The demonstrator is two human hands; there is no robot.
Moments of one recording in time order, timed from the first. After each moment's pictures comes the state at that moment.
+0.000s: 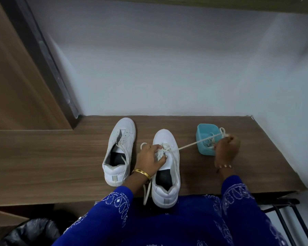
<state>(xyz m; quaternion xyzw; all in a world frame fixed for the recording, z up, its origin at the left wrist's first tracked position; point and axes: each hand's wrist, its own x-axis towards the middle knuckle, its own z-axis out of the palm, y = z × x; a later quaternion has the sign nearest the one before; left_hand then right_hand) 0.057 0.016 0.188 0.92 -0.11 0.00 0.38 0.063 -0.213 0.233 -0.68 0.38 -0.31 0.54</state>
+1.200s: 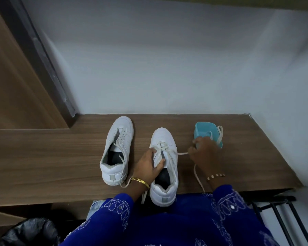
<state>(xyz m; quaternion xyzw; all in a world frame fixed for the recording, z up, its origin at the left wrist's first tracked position) 0.036 0.014 0.171 0.89 -0.08 0.01 0.45 0.036 -0.177 0.236 -0.96 0.12 -0.16 0.18</state>
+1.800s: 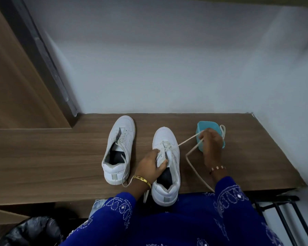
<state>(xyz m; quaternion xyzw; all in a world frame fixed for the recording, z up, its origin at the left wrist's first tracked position) 0.038 0.014 0.175 0.91 -0.10 -0.03 0.40 0.043 -0.164 0.264 -0.77 0.22 -0.21 0.56</state>
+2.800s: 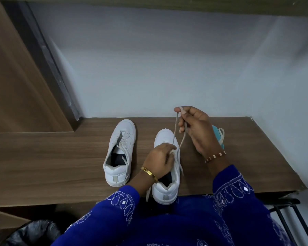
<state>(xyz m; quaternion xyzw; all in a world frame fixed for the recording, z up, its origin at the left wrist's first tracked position) 0.041 -0.005 0.221 0.87 -0.27 0.08 0.42 0.042 -0.125 0.347 -0.69 0.00 -0.07 0.72</state>
